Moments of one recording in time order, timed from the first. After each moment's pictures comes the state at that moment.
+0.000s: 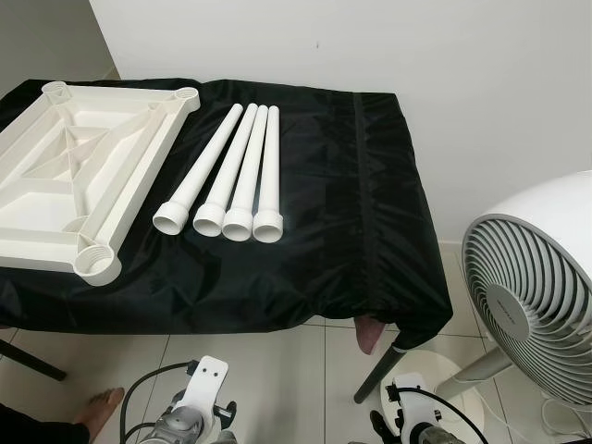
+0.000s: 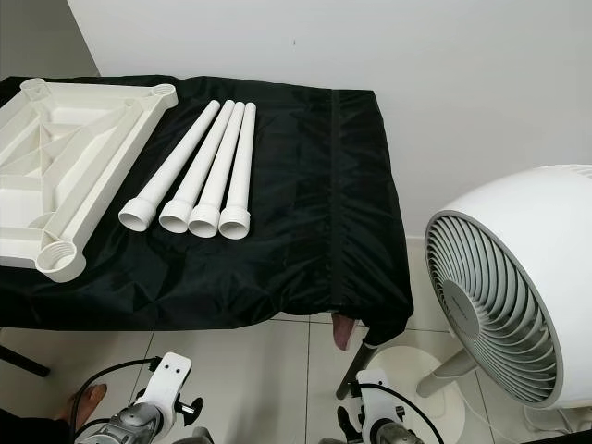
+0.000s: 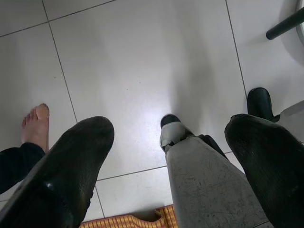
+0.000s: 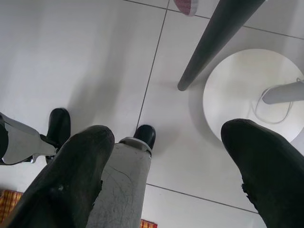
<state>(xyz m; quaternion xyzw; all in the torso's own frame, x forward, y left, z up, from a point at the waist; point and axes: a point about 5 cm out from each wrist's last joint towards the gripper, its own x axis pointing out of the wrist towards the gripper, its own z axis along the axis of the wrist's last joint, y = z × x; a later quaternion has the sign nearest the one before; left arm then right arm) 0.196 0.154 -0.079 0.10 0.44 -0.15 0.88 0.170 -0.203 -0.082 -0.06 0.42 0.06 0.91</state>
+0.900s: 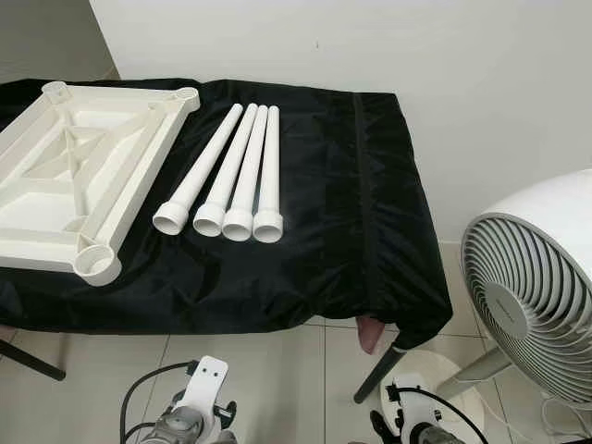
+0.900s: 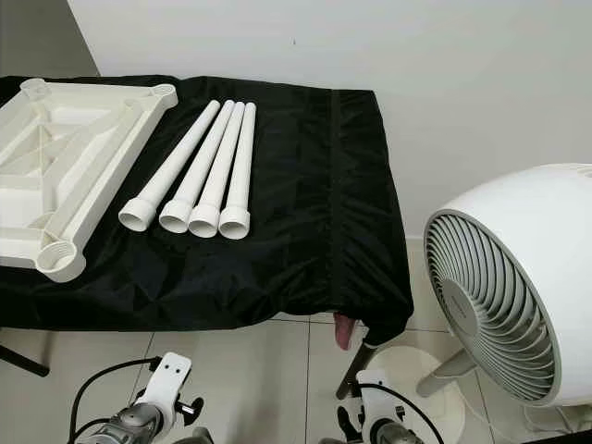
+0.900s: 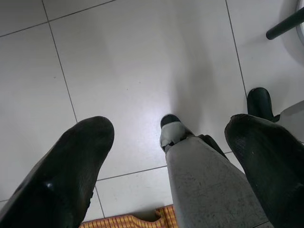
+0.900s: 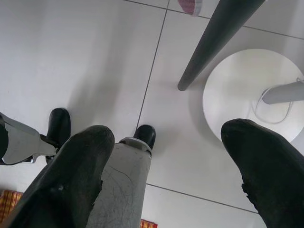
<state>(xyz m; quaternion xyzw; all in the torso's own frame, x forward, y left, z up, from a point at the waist) 0.196 0.154 -0.079 0.10 0.44 -0.15 0.88 0.170 -0.203 -0.082 -0.06 0.42 0.06 0.91</state>
